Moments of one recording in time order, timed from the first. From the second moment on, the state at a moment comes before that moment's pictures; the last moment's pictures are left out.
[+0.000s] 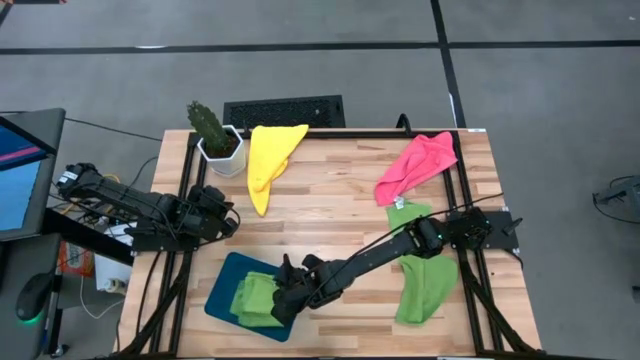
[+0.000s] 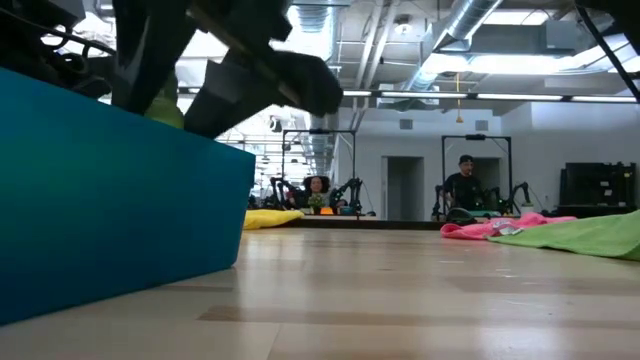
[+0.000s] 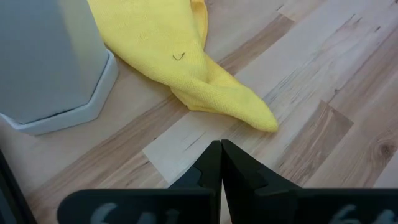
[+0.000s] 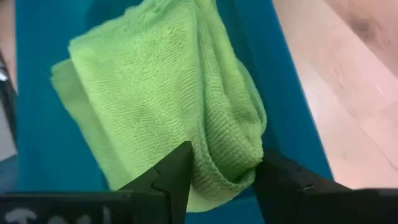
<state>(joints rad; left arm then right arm) -0.31 0.64 0.39 -0.87 -0.72 -0.99 0.42 2.49 2.30 -0.89 0.27 0.87</state>
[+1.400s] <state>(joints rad) -0.31 0.64 0.39 -0.87 -0.72 -0.97 0.32 2.48 2.31 -0.99 0.05 0.65</state>
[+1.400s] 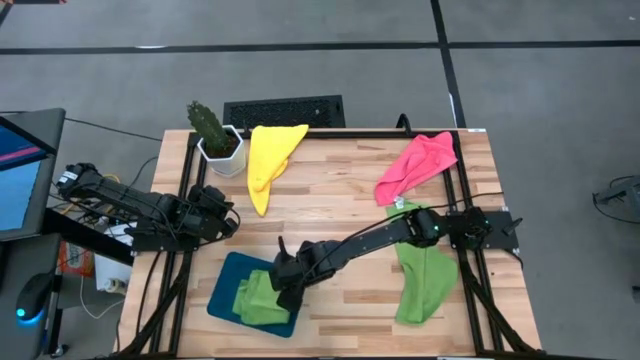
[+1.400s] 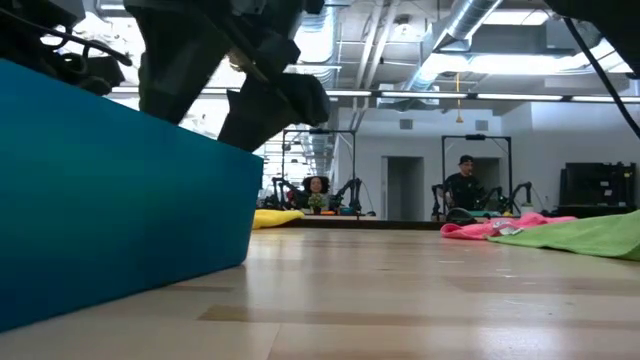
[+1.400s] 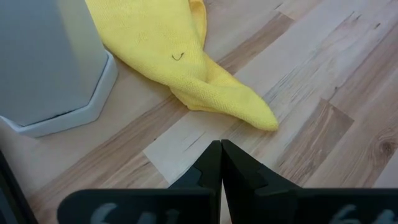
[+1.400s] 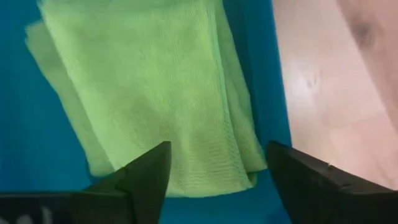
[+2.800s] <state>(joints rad) -0.31 0.64 0.39 -0.77 -0.72 -0.94 0.40 2.51 2.35 -0.62 0.55 0.23</state>
